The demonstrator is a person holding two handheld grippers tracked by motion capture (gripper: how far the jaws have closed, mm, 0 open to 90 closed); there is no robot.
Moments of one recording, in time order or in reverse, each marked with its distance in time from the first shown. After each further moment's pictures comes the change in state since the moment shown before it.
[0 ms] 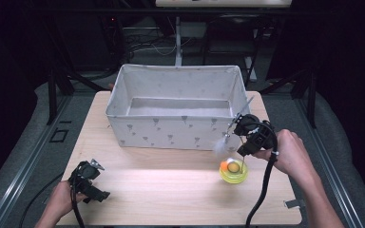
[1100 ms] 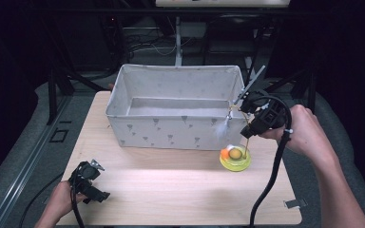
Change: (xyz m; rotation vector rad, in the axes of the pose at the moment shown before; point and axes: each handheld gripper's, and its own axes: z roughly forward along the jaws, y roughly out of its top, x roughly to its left) left arm -0.002 0.000 0.001 0.005 -0.003 0.007; right arm -0.005 0.020 -0.069 -0.048 -0.008 -0.048
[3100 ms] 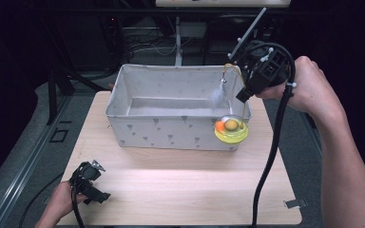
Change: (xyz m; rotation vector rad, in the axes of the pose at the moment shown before) left arm -0.002 0.001 0.001 0.007 0.001 0.010; right arm -0.013 0.056 -0.074 -0.052 -0.037 -0.017
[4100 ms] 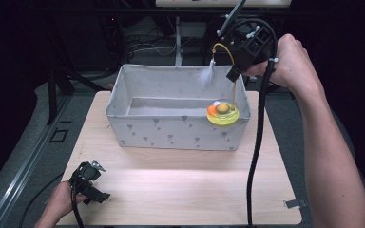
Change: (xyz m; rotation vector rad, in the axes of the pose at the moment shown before) left arm 0.000 0.000 0.000 0.008 -0.004 0.004; right arm -0.028 0.041 0.002 -0.019 -0.033 0.055
